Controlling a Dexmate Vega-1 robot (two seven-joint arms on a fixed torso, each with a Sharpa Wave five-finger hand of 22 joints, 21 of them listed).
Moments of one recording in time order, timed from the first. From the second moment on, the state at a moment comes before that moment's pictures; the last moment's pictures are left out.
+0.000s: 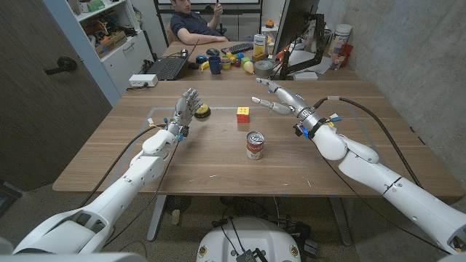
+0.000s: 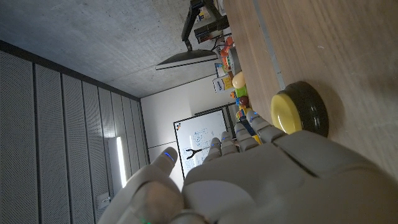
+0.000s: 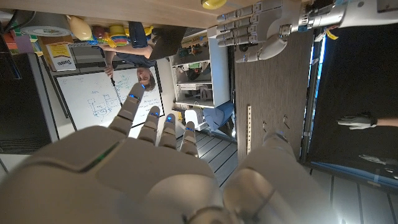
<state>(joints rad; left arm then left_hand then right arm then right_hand) 0.79 0.50 0.39 -1.23 -0.66 -0.27 -0.09 0.00 0.06 0.48 0.20 0.26 -0.11 -0.02 0.19 0.18 -0.08 -0.07 0.18 0.18 -0.05 -0.03 0.20 0.18 0.05 -0.04 0.22 0.20 -0.90 -0.74 -0.52 -1.82 -0.40 0.19 -0.23 0.23 -0.15 0.17 -0.02 0.37 0.02 -0.06 0.18 0.19 0.05 0.03 0.20 0.20 0.03 0.10 0.25 0.18 0.02 0.21 0.68 0.17</state>
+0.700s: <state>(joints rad) 0.80 0.50 0.39 -1.25 -0.66 -0.27 -0.08 0.00 0.06 0.48 0.20 0.26 -0.11 -0.02 0.19 0.18 -0.08 -0.07 0.18 0.18 -0.05 -0.03 0.20 0.18 0.05 -0.04 0.22 0.20 -0.90 -0.81 -0.58 -1.91 -0.56 0.04 -0.13 0.28 -0.13 0.15 -0.04 0.37 0.00 -0.12 0.20 0.19 0.02 0.01 0.20 0.20 0.02 0.10 0.24 0.18 0.04 0.21 0.64 0.17</state>
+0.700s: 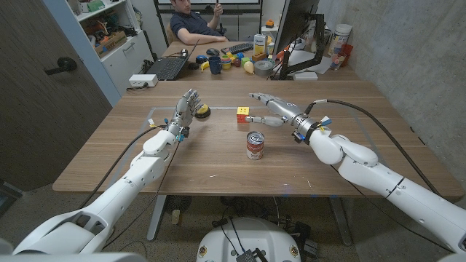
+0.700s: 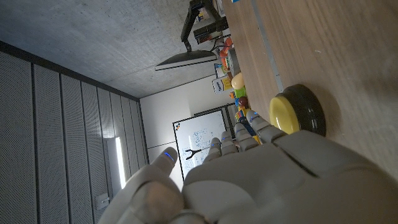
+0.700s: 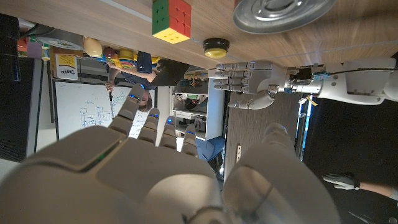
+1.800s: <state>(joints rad) 0.82 0.50 0.38 -1.25 -0.69 -0.26 -0.09 0.00 0.06 0.47 0.20 0.26 -0.11 -0.02 0.19 0.18 -0.08 -0.06 0.18 0.18 -0.05 -0.02 0.20 0.18 0.05 -0.04 0.22 0.20 -0.84 -0.83 -0.69 -2.00 -0.75 -0.03 0.10 0.37 -0.11 0.14 -0.07 0.39 0.03 -0.15 0.21 0.19 0.07 -0.02 0.21 0.20 0.07 0.05 0.24 0.18 0.13 0.21 0.61 0.17</state>
